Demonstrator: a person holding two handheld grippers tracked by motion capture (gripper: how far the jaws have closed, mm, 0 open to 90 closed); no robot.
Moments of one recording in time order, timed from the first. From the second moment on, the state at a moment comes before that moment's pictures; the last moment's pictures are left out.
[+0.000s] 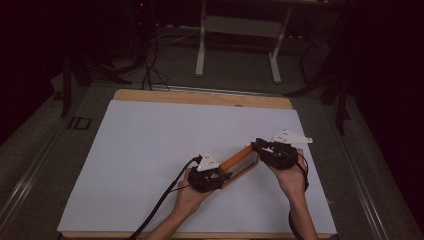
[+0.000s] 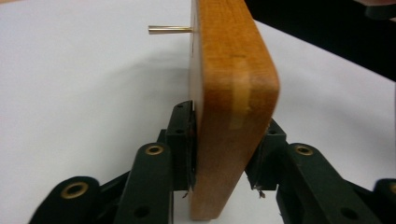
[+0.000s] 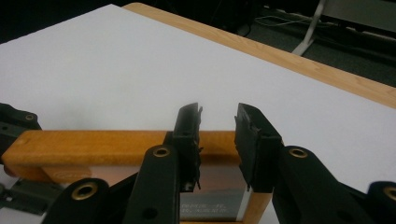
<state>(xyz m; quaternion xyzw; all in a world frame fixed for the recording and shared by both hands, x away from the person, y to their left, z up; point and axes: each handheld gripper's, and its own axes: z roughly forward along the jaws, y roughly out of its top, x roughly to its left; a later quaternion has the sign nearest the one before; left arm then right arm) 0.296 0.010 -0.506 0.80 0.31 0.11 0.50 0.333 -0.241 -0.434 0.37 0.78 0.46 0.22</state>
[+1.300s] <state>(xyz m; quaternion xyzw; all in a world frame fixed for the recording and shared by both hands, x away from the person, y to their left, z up) 0.334 0.071 -0.410 0.83 0.24 0.09 0.49 0.337 -0.232 -0.442 0.34 0.80 0.46 0.19</state>
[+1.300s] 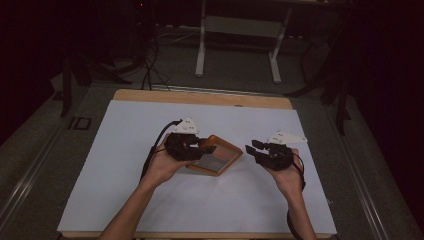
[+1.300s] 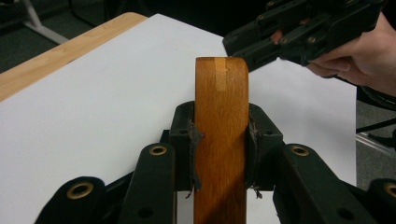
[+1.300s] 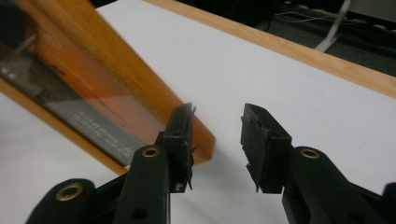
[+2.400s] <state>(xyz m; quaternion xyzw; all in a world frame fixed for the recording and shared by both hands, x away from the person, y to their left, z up) 0.348 0.041 -0.399 0.87 0.14 0.08 0.47 0.350 -0.189 -0.458 0.20 0.85 0.47 0.10</state>
